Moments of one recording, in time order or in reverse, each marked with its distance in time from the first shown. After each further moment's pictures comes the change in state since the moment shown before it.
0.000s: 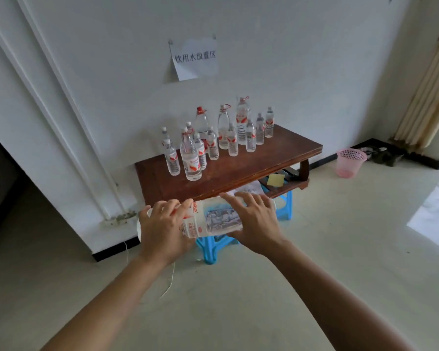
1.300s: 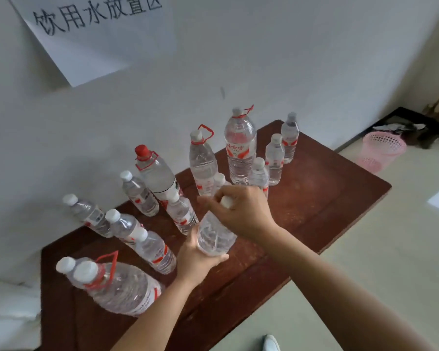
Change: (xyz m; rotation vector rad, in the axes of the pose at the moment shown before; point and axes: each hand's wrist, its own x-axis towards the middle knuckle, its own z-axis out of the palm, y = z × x) left_hand 0.526 -0.073 0.515 -0.887 -0.442 -0.505; right_hand 0.638 0.297 0.176 0.631 0.211 0.254
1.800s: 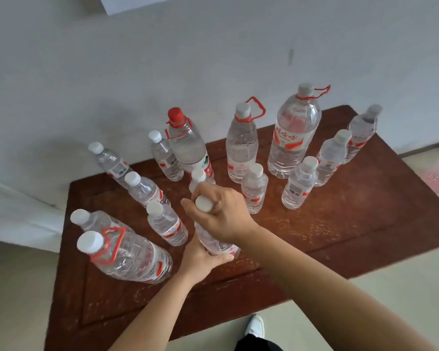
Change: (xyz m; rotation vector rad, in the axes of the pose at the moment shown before) left_hand -0.001 -0.055 0.021 -0.161 0.002 -0.323; right_hand 0.032 0.009 0.093 0.158 -0.422 -0.196
